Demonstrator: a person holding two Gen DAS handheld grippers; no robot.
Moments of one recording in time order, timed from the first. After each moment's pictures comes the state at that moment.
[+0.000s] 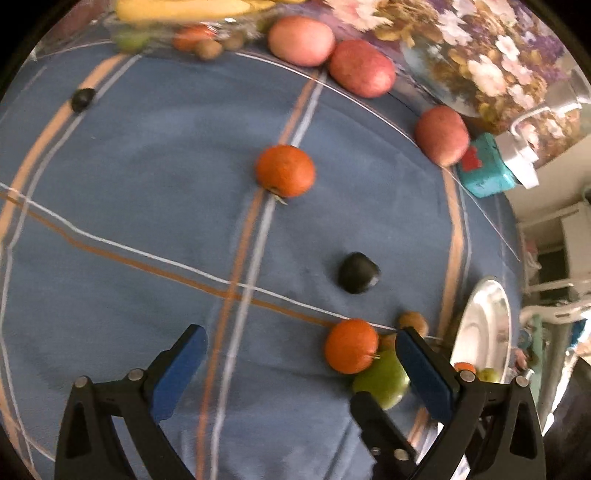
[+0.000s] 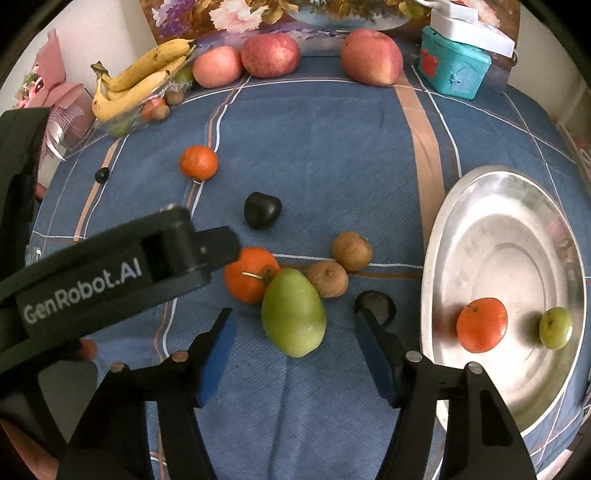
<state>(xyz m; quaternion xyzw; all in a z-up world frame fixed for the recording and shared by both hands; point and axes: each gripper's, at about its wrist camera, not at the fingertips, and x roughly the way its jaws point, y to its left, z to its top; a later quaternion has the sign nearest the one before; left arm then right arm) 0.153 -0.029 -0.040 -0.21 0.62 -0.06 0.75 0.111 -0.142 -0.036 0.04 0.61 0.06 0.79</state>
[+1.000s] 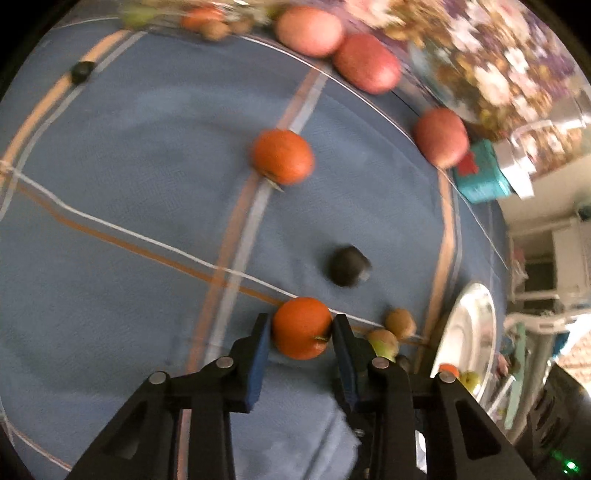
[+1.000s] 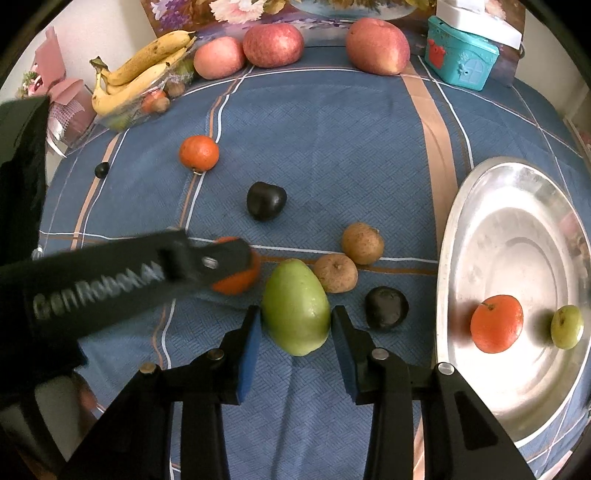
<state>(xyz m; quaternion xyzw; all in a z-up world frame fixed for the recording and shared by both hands) 0.149 -0.017 -0.047 -0.25 0.62 -0.05 0.74 0.113 -0.142 -0.045 0.05 0.62 0.07 0.78</state>
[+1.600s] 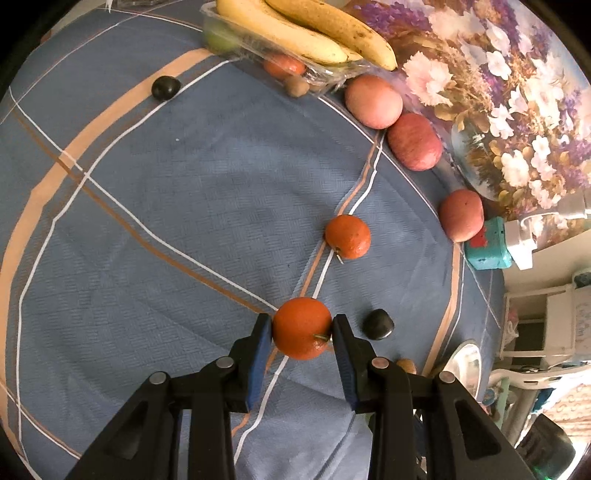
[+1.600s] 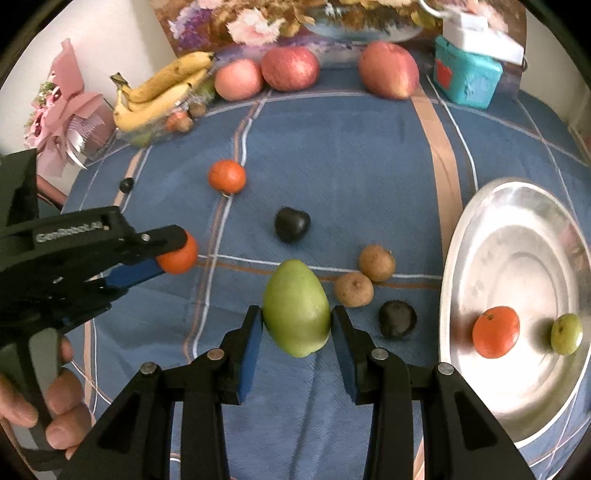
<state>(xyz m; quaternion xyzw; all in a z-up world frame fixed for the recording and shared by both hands) 0.145 0.041 -0.026 -0.31 0.58 0.01 0.75 0.110 -0.139 -0.016 0.07 0.59 0.10 0.80</state>
